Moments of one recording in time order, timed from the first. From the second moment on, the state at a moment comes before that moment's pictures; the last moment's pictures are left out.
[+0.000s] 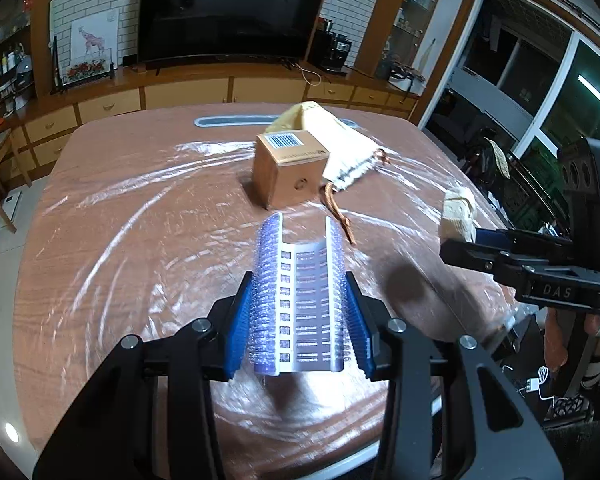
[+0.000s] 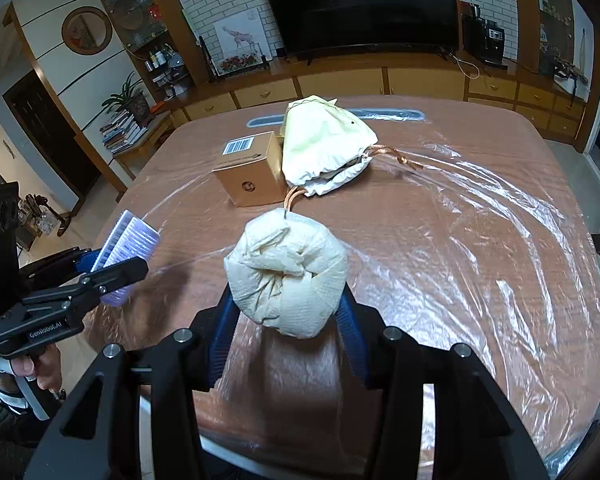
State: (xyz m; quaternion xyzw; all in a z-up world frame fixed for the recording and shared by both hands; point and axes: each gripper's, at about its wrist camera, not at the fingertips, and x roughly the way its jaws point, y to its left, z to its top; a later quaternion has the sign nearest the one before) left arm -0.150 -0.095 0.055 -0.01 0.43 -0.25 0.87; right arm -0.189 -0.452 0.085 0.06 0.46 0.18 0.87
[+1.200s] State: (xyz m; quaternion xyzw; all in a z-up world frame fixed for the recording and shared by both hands) left arm -0.235 -0.111 0.067 0.03 0.43 -0.33 0.84; right arm -0.286 -0.461 0.089 0.06 0.48 0.20 0.85
